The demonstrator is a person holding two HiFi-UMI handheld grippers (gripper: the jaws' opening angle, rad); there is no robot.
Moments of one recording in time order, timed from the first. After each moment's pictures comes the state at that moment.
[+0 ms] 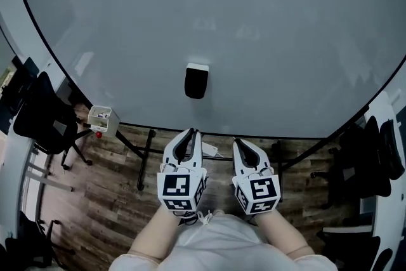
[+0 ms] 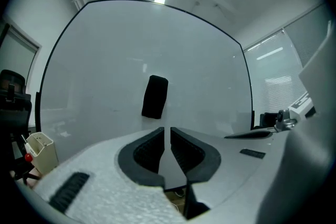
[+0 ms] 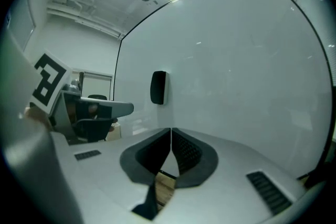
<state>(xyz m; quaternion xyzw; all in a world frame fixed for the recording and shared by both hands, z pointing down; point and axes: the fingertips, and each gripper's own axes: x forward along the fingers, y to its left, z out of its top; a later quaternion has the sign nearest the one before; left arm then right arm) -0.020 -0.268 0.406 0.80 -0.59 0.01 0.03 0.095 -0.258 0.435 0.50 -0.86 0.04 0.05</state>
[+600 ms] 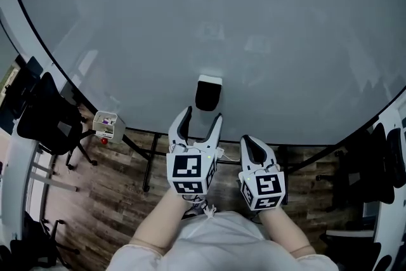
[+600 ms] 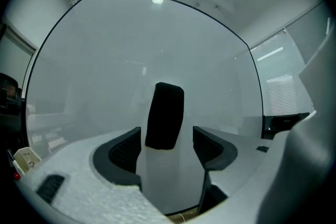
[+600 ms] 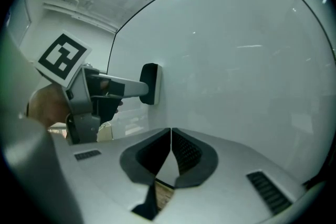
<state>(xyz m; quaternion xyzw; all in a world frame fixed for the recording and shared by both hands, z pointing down) -0.029 -0.342 0.368 0.80 -0.59 0.00 0.02 0.084 -0.304 0.436 0.52 -0.85 0.04 0.06</state>
